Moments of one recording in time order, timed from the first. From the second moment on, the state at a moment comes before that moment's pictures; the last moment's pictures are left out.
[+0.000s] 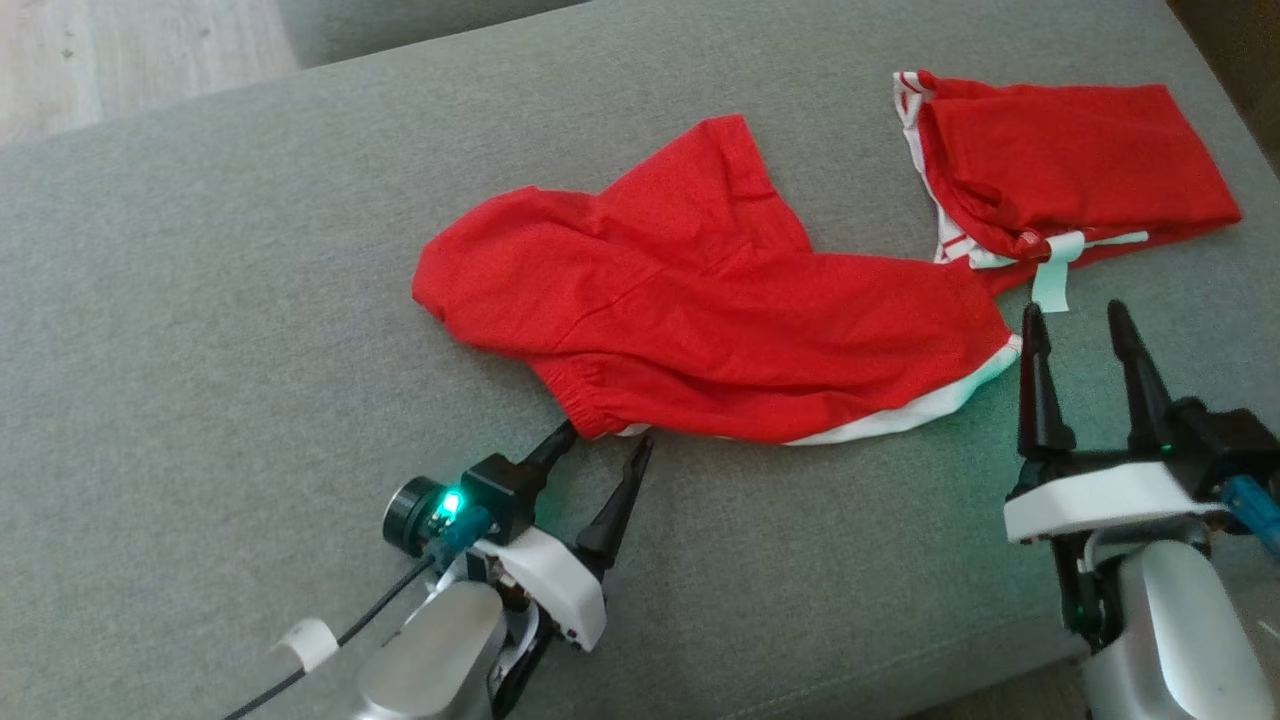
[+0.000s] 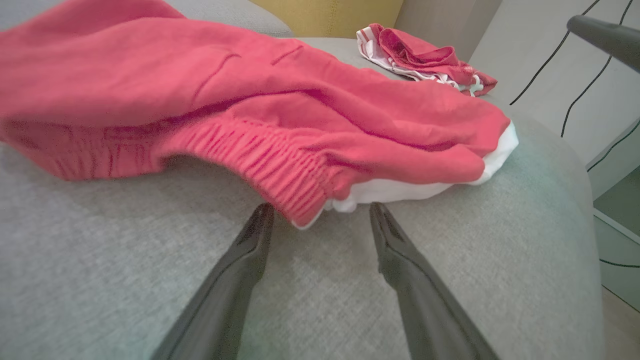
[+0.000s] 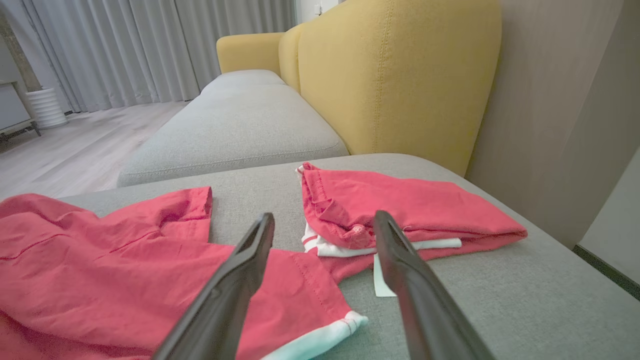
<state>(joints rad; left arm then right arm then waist) -0.46 0.06 -0.75 0.74 -0.44 -0.13 -0.25 -0.19 -0.05 -0.07 0.32 0.08 0.13 -0.25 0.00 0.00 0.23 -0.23</state>
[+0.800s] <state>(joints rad) -0.44 0.09 -0.77 0.64 -0.47 -0.13 -0.25 -0.20 -0.05 -0.14 0.44 0.06 0.13 -0.24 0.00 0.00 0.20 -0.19</state>
